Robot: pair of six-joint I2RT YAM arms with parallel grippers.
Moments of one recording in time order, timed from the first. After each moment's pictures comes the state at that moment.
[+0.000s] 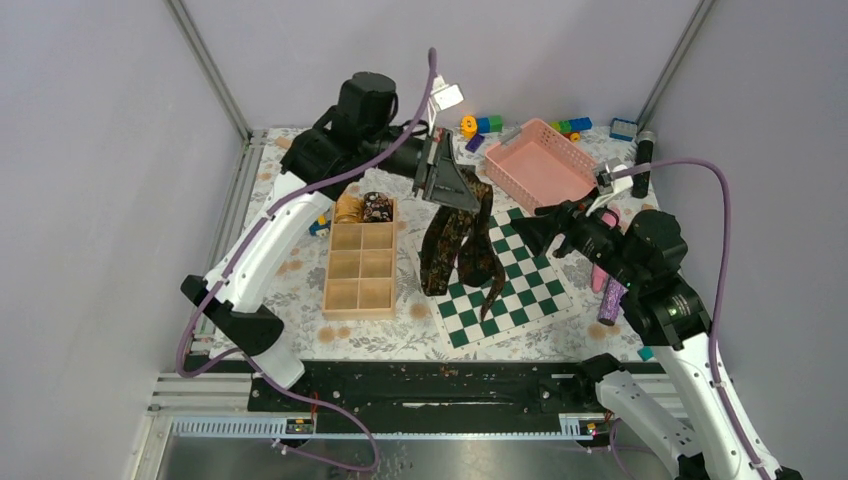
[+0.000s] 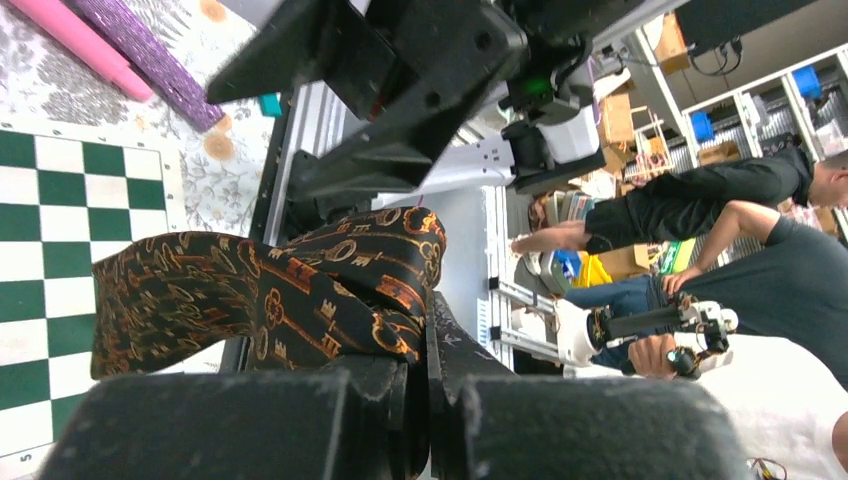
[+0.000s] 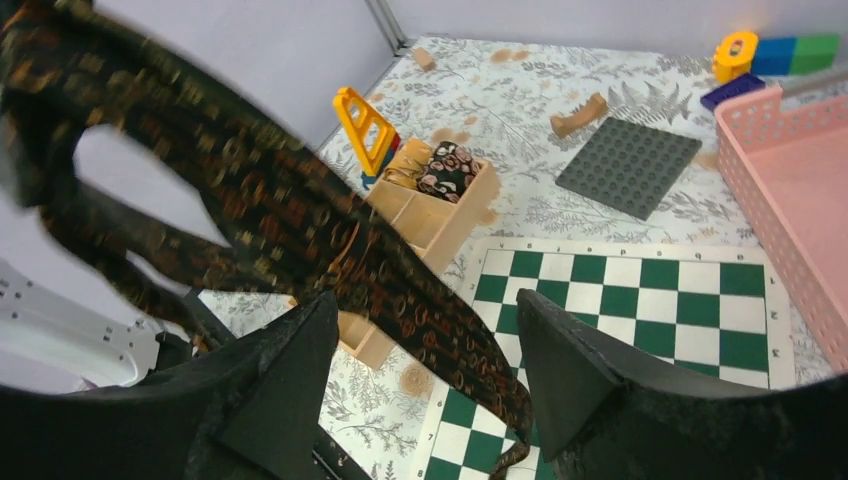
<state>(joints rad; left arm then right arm) -0.70 1.64 2.06 -0.84 1.05 -0.46 0.37 0.71 1.01 -0.41 -0.32 0.38</state>
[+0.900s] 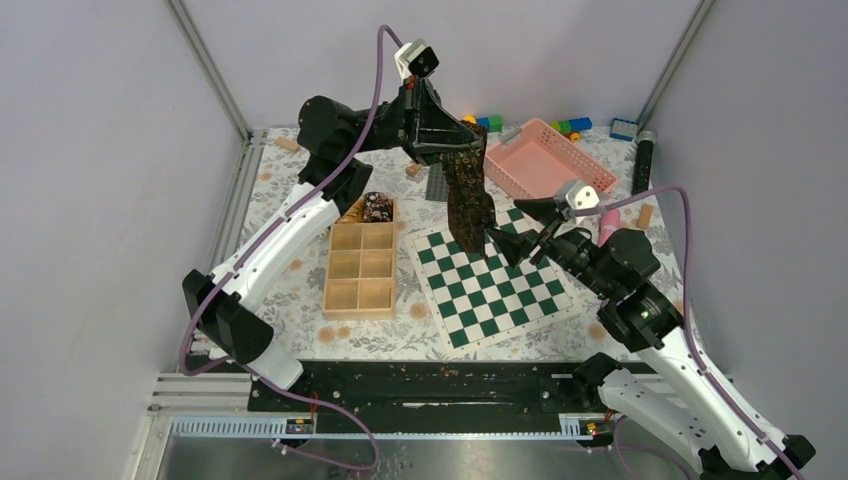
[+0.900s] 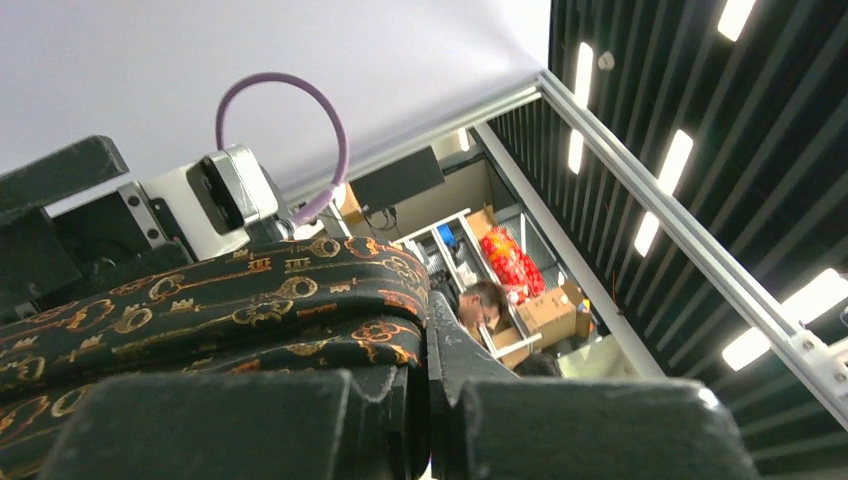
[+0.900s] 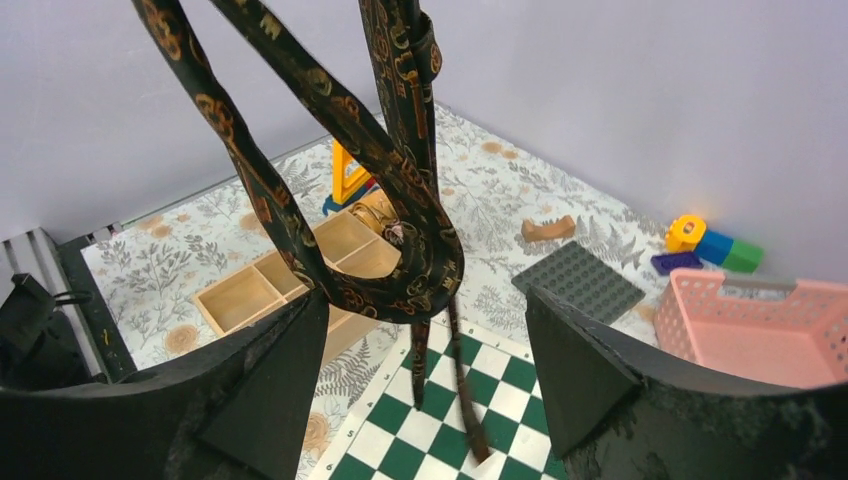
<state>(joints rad) -0.61 1.58 1.68 0.59 1.00 -1.89 0.60 0.69 0.82 -0.06 -0.21 0.04</state>
